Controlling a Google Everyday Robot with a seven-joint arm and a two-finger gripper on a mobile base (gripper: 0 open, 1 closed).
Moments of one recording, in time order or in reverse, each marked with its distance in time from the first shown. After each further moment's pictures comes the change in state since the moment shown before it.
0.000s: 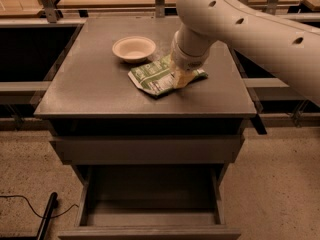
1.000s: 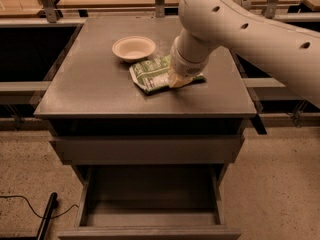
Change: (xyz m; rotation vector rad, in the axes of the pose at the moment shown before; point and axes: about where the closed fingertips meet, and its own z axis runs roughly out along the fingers) arm -0.012 0.018 0.003 -0.020 -0.047 0.040
